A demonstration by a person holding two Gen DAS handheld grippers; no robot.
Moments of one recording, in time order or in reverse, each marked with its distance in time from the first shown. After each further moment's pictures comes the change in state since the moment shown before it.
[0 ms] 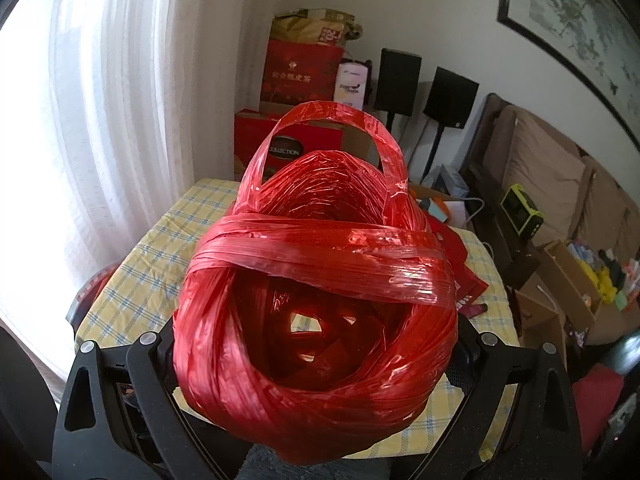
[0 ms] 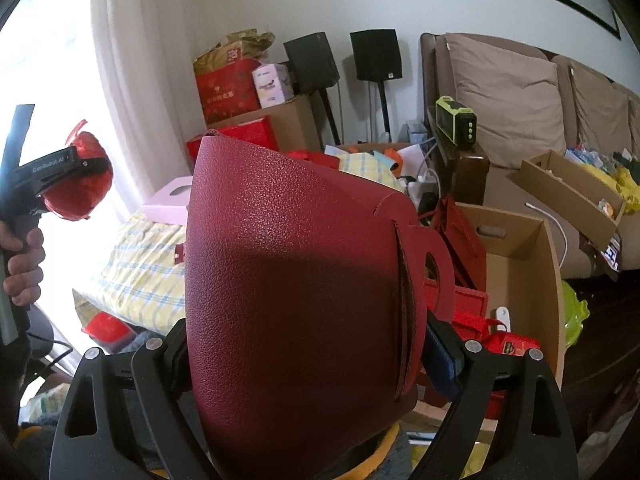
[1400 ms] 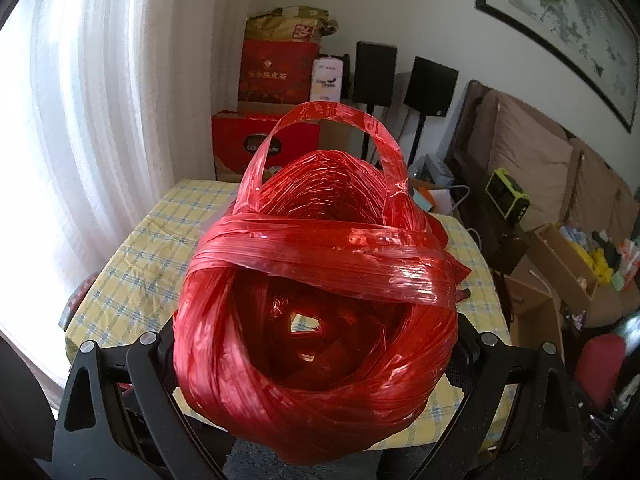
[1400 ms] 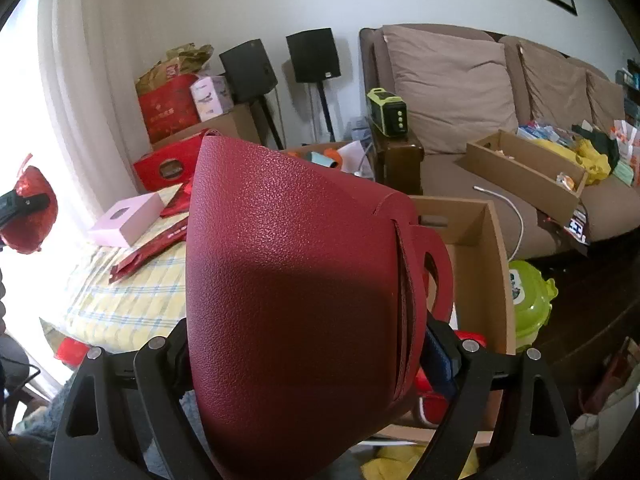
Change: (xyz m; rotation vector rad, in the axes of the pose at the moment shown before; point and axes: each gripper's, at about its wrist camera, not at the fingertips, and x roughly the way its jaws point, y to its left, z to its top) left arm -0.001 -0.030 -0.008 0.059 0.008 -0.029; right arm -0.003 -0.078 -0.004 0.110 -0.011 -0.127
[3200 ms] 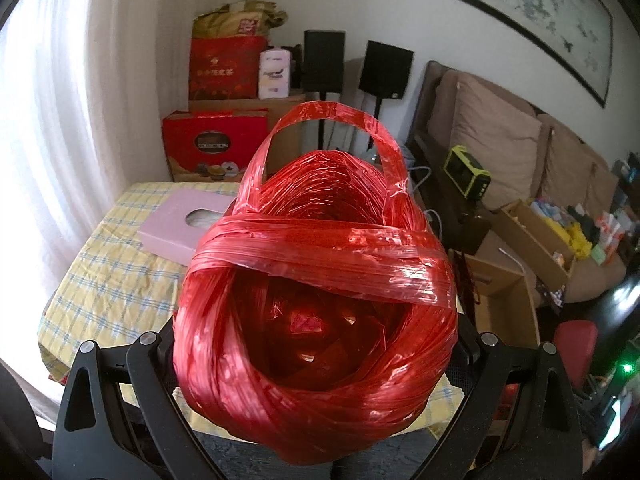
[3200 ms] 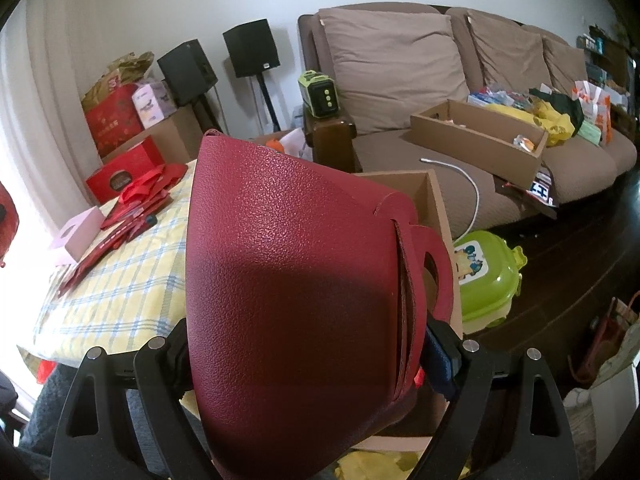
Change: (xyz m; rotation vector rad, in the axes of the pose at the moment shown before) left arm 0.003 -0.071 -0.004 0.083 0.035 -0.097; right arm 0.013 -0.072 -0.011 0.120 0.033 -0.115
